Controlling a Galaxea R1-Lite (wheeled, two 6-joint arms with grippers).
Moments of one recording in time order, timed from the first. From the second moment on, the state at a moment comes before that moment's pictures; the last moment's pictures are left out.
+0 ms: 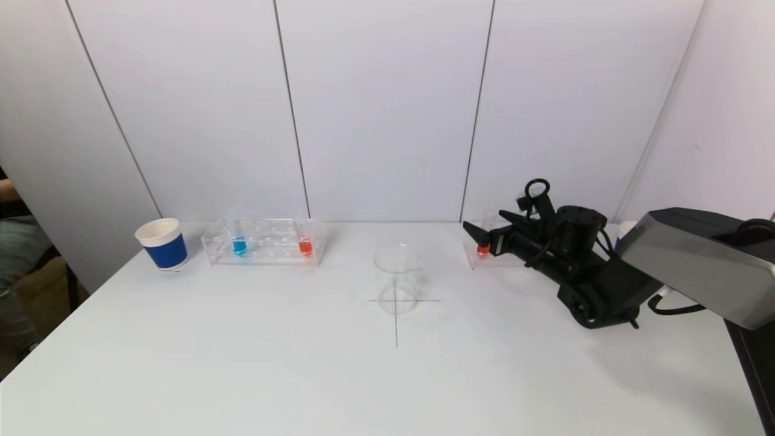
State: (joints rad) left arm 0.00 0.00 0.00 -0.01 0.00 0.01; right arm 0.18 2.44 -1.10 -1.29 0.28 0.05
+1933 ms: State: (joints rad) left arm 0.00 0.00 0.00 -0.01 0.00 0.01; right arm 0.18 2.44 -1.10 -1.32 0.27 0.05
